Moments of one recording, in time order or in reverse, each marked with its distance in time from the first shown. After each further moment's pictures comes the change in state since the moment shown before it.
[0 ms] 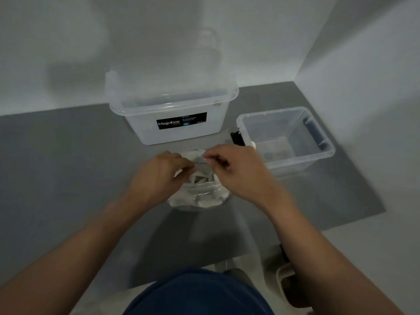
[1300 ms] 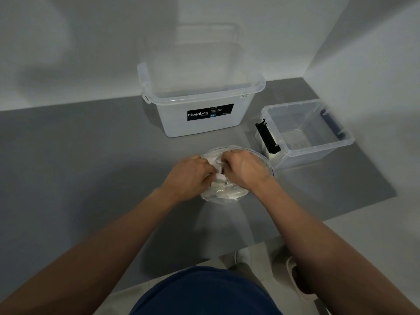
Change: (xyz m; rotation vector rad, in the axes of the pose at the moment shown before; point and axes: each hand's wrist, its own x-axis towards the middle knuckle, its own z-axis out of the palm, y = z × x) left_hand -0.028 -0.057 0.038 0.000 -0.198 0.165; right_hand 0.014 -0.003 0.098 -0.489 -0.256 0.232
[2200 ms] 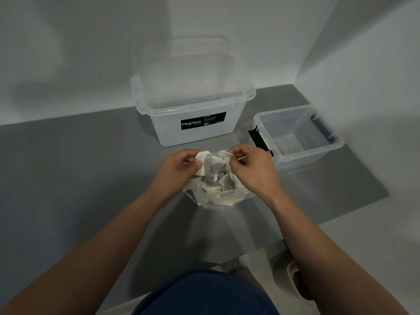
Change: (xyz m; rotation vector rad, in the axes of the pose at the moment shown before) left_hand -0.003 0.003 -0.032 -1.098 0.219 -0.430; right_hand -0.028 0.000 -0.038 0.661 0.307 0.266
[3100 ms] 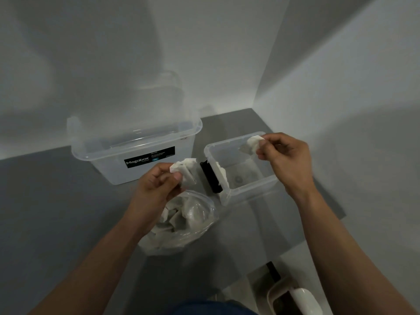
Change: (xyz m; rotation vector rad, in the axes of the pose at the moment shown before) left_hand 0.035 0.062 0.088 -0.406 -0.013 0.013; right_hand 0.058 0.053 -0.173 0.409 0.321 -0.069
